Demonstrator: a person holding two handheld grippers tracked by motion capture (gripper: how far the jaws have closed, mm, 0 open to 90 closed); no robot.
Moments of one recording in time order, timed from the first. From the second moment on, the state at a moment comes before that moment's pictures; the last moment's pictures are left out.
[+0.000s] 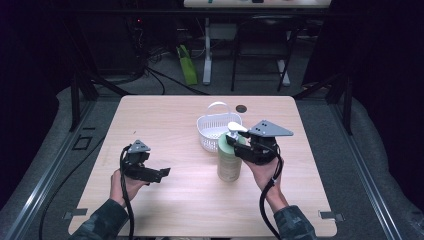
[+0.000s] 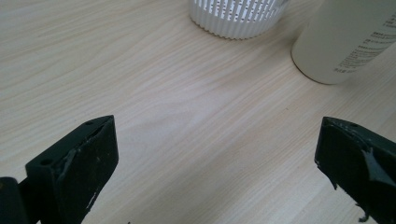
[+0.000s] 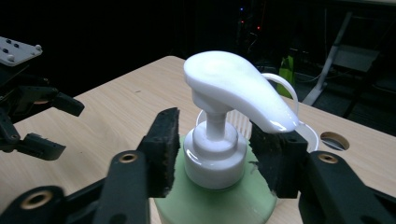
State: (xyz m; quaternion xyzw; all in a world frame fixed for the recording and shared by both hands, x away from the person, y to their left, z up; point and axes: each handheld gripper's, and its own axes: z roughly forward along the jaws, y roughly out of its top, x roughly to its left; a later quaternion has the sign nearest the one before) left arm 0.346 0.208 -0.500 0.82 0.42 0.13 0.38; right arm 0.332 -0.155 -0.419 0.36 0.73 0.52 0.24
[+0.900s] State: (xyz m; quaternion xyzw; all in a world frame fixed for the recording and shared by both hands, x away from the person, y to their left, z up) left arm 0.346 0.210 -0.499 0.82 0.41 0.13 0.38; right arm 0.333 -0.153 -0.415 0.38 0.72 0.53 0.26
